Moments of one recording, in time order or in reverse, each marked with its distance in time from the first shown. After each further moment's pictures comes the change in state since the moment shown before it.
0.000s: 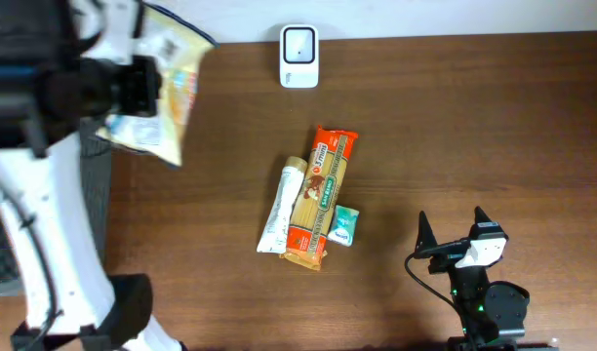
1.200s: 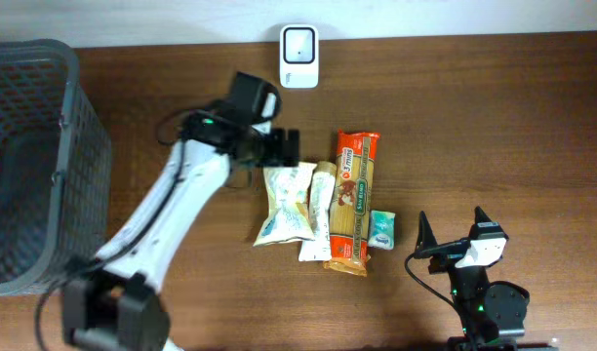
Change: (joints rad) left arm -0.386 -0.091 -1.127 0.817 -0.120 -0.388; right arm 0.000 0.001 0.000 0.000 0.000 0.000
